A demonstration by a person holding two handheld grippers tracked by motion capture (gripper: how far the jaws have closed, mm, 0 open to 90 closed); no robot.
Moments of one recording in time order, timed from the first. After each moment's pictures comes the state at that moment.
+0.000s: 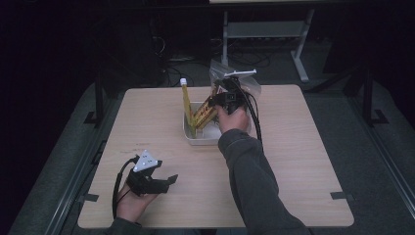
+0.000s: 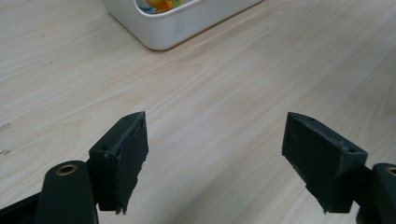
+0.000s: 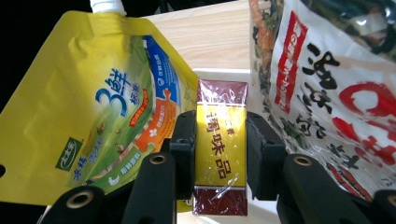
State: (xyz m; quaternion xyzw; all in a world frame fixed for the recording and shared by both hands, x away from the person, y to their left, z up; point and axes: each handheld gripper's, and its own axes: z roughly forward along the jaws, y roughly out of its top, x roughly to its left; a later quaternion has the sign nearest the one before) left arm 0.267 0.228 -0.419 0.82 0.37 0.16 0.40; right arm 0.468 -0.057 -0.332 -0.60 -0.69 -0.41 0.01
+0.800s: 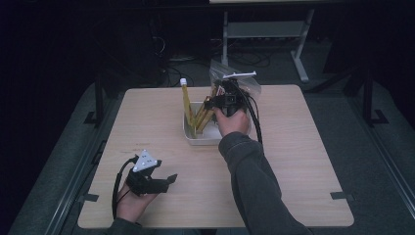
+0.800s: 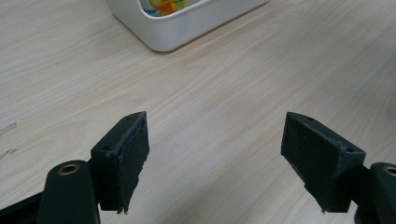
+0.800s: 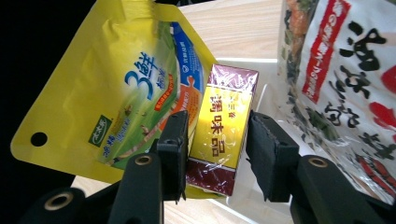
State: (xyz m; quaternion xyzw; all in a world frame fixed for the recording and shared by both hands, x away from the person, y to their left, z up) left arm 0.267 0.229 -0.418 0.82 0.38 0.17 0.39; right arm 0.461 -0.056 -0.332 -0.58 -0.70 -0.42 0.04
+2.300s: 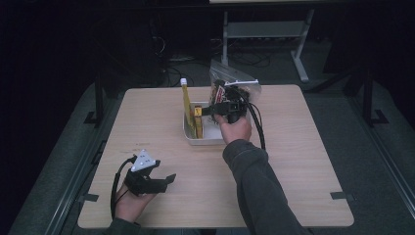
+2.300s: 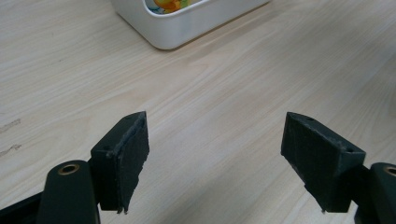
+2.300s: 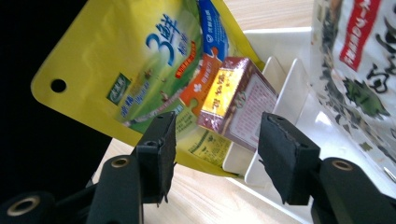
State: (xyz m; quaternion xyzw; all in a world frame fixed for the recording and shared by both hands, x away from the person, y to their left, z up) left arm 0.267 0.233 -0.418 0.82 0.38 0.17 0.40; right arm 0.449 -0.064 -0.351 -0.55 -0.70 -0.45 0.09
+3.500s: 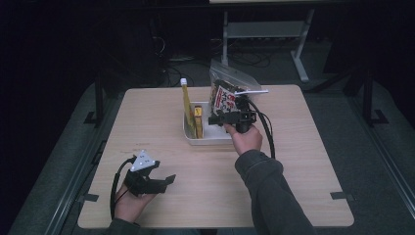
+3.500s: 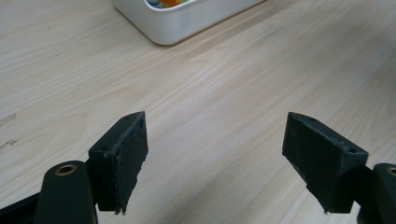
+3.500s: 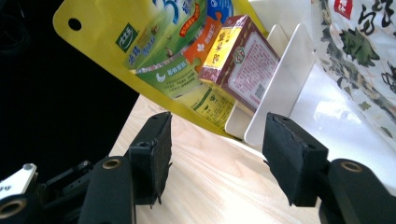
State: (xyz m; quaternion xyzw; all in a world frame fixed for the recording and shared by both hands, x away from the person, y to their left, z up) left arm 0.267 0.234 -0.420 0.82 0.38 0.16 0.40; right arm 0.425 -0.091 -0.363 -0.52 -0.70 -0.47 0.13
